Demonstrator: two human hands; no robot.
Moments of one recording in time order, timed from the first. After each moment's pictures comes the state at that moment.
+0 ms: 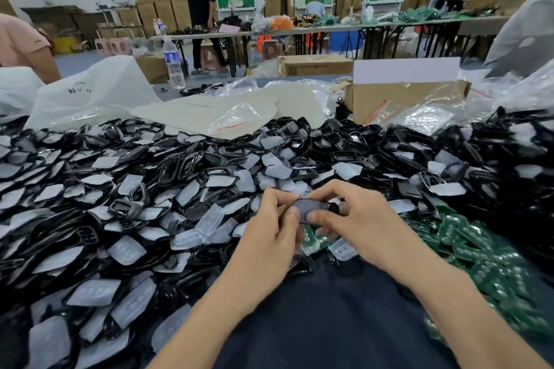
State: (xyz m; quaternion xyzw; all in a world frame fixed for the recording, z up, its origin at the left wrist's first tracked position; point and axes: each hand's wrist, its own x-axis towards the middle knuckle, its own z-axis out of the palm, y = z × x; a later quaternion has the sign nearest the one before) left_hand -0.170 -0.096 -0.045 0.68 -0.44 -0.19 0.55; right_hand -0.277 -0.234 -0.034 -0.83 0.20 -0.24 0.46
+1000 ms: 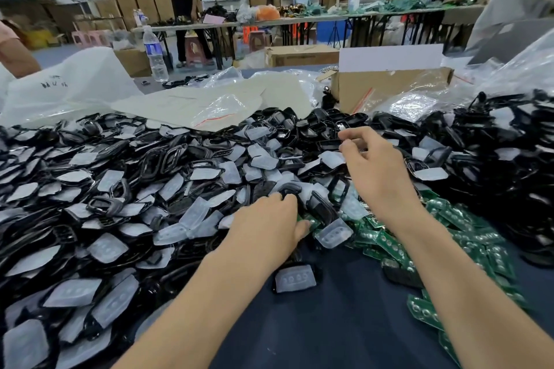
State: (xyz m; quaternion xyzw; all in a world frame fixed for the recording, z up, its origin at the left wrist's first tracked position) left_hand -0.169 -0.128 -0.037 0.84 -0.54 -0.01 0.02; right_hand -0.280 -0.273 -0.021 -0.77 0.33 -0.39 0.38
